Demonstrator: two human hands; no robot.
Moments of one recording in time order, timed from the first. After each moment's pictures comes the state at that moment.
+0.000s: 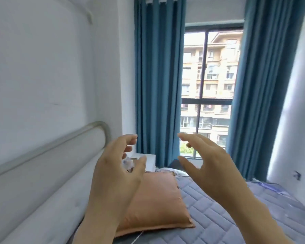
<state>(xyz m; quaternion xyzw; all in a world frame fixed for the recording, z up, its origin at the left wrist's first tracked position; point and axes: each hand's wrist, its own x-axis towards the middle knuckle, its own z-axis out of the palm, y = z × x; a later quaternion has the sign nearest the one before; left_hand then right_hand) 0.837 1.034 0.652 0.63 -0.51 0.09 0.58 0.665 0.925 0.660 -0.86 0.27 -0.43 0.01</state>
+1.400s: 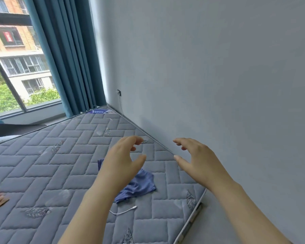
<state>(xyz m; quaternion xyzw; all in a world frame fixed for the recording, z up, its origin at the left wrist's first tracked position) 0.202 0.795 0.473 0.44 -0.80 -0.29 0.30 -0.008 0.873 0.467 -0.65 0.73 -0.23 0.05</state>
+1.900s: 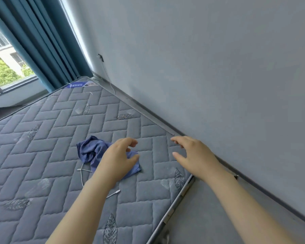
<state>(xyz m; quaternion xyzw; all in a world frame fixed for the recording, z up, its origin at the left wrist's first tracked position) 0.019 0.722 0.345 0.48 -0.82 -0.30 0.11 -0.200 0.824 0.333 -0.61 0.75 -0.20 0.17</state>
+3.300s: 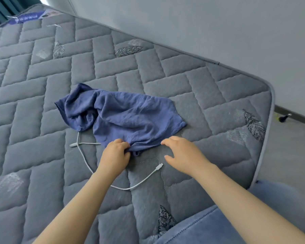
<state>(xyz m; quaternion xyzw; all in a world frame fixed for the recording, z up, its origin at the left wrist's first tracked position) 0.212 0.536 -0.139 0.41 -0.89 -0.21 -0.02 0.030 0.676 -0.111 -0.56 0.78 -0.09 0.25</state>
